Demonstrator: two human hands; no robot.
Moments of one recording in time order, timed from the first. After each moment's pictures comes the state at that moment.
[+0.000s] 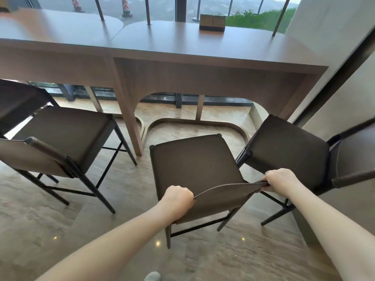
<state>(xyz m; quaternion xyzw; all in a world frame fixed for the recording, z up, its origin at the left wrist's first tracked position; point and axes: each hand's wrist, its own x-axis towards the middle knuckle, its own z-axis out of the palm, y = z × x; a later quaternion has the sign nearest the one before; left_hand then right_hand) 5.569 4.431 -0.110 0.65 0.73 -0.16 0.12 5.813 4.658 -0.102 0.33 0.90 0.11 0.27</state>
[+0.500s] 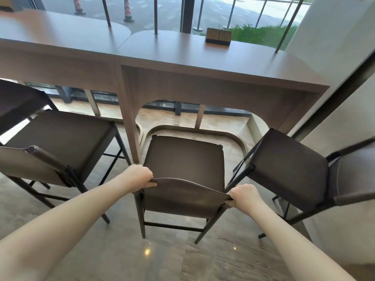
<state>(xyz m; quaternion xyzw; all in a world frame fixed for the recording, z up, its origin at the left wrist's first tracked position) 5.381 4.432 -0.102 0.65 0.72 -0.22 0.07 5.693 4.591 -0.115 0.30 0.91 0.12 0.24</state>
